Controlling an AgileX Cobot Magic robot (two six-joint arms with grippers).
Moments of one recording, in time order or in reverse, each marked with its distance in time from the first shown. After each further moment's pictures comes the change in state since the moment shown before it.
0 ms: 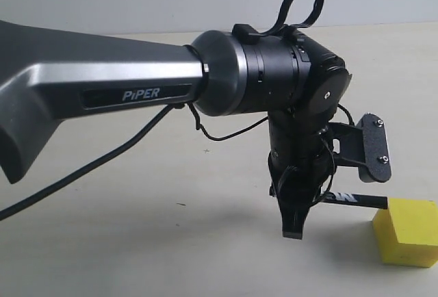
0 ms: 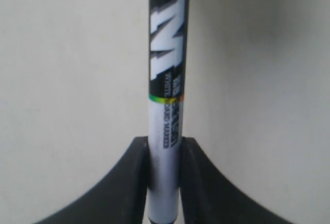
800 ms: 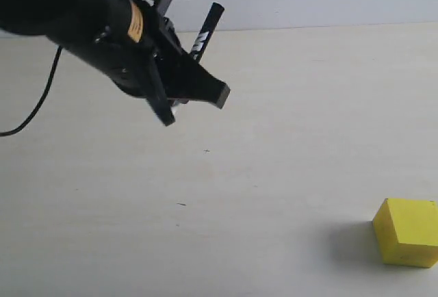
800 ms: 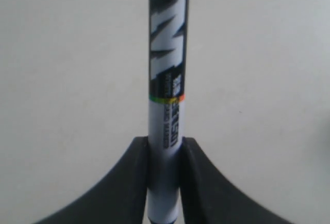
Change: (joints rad) left arm 0.192 -0.679 0.585 0.270 -0.247 -1.204; right arm 0.000 0.000 0.000 0.000 0.000 0.000
